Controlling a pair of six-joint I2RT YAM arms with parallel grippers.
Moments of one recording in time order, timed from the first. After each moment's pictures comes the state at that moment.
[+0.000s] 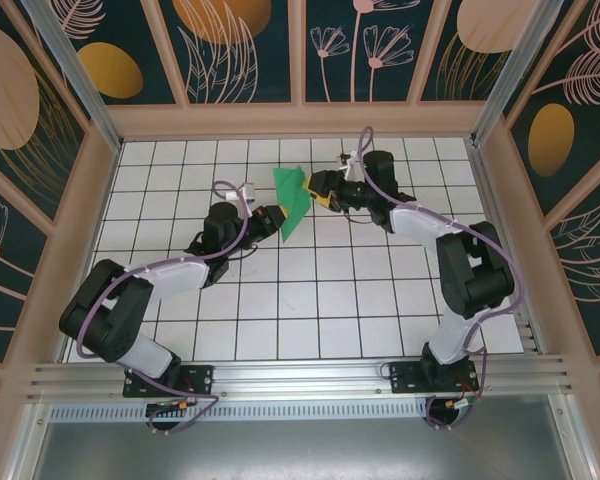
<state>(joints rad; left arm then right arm) -0.53 1.52 0.68 0.58 0.29 -0.95 0.39 1.73 1.10 0.19 -0.74 0.94</state>
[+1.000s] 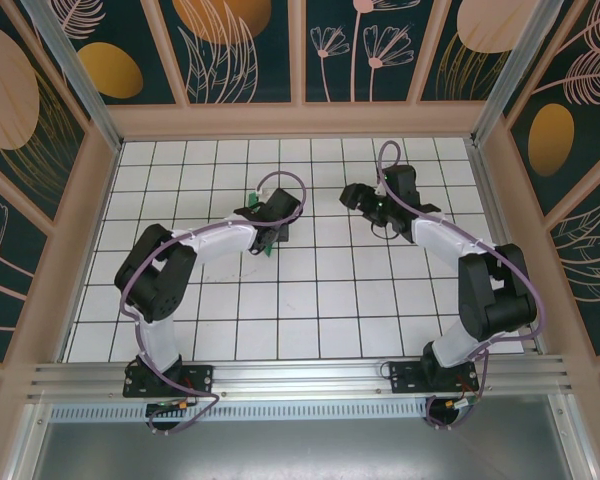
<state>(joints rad) -0.68 1.88 1.22 -0.36 -0.37 -0.59 0.30 1.58 0.97 -0.09 -0.32 0.71</state>
